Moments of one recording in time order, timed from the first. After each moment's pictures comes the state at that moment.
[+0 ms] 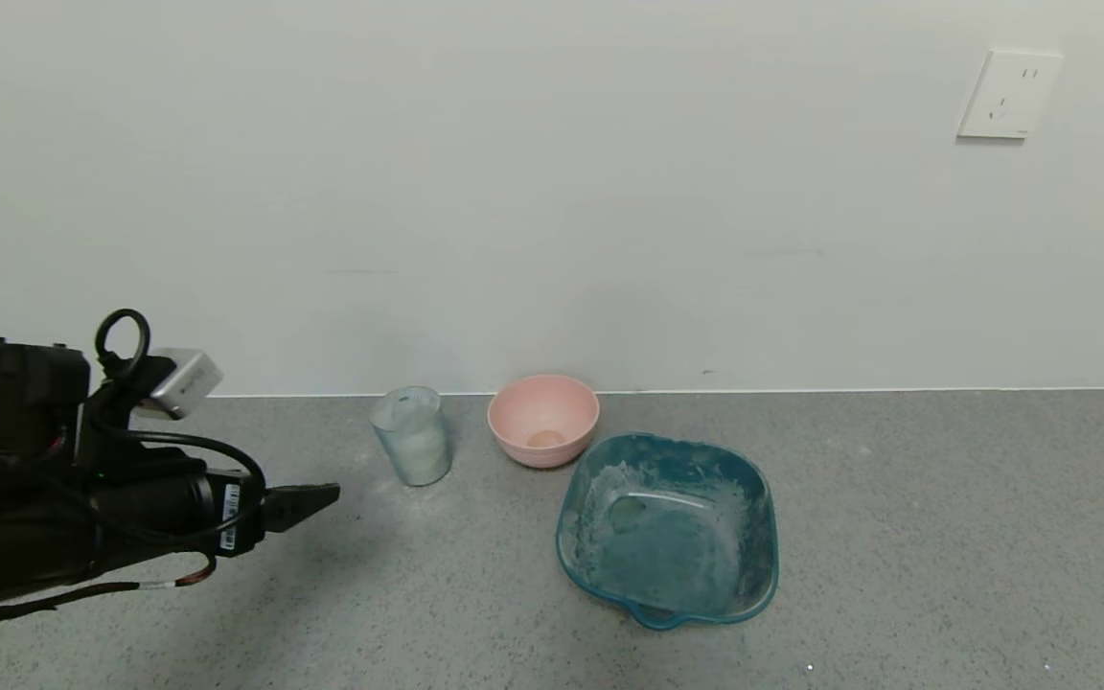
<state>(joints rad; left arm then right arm) -0.06 1.45 -0.68 -0.16 -0.13 0.04 0.00 0.00 0.00 0.01 -0.01 -0.02</state>
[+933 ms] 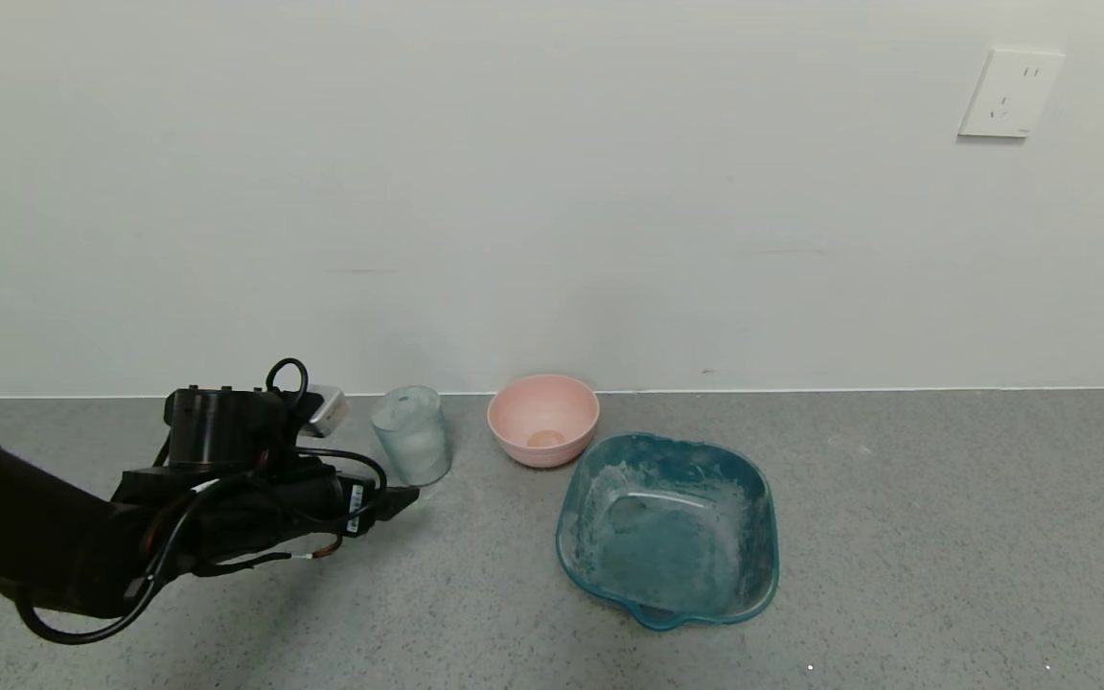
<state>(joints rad) -0.10 1.90 -0.69 -0.60 -0.13 0.06 0.00 0.00 0.00 0.01 -0.01 -0.02</state>
